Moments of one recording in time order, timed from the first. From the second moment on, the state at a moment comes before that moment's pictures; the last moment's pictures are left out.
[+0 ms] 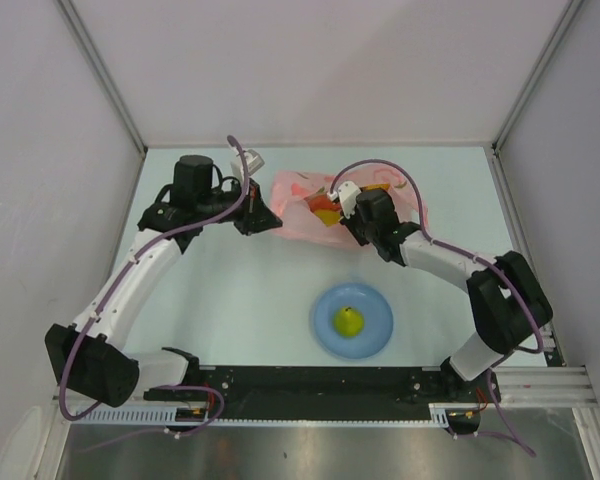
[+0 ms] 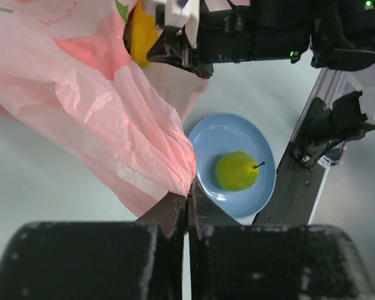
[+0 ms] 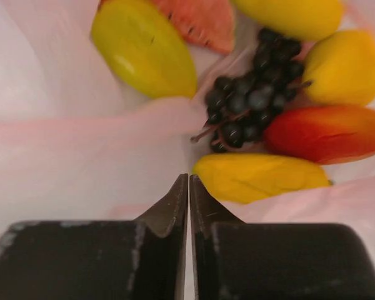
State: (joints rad) left arm -0.33 1.26 1.23 -0.52 0.76 -0.06; right arm 0.58 1.58 1.00 -0.03 0.11 -0.28
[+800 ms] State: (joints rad) left arm -0.45 1.49 1.54 -0.71 0.69 0.27; right arm 0.35 1.92 1.33 0.08 -0.06 -0.38
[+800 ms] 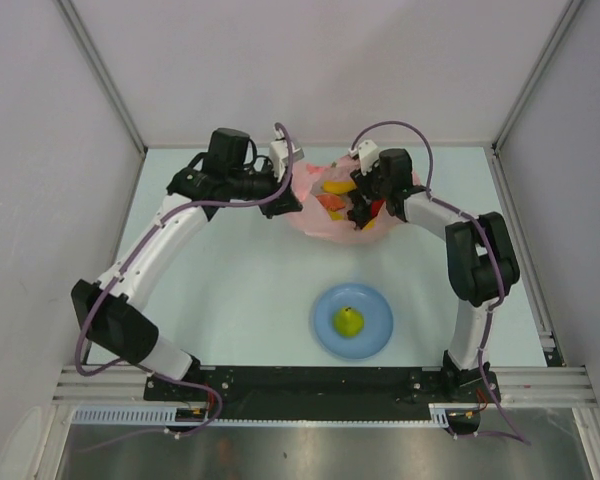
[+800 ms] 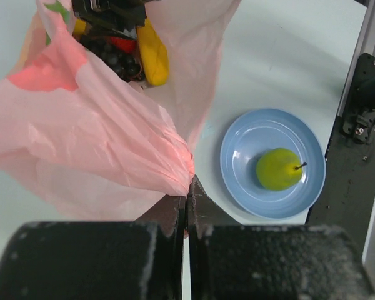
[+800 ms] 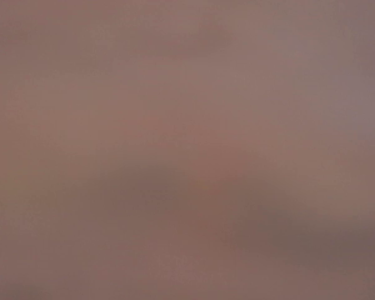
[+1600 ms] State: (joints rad) left arm -0.49 1.63 1.63 -0.66 0.58 0.29; right arm 0.36 2.30 1.74 0.12 0.31 -0.55
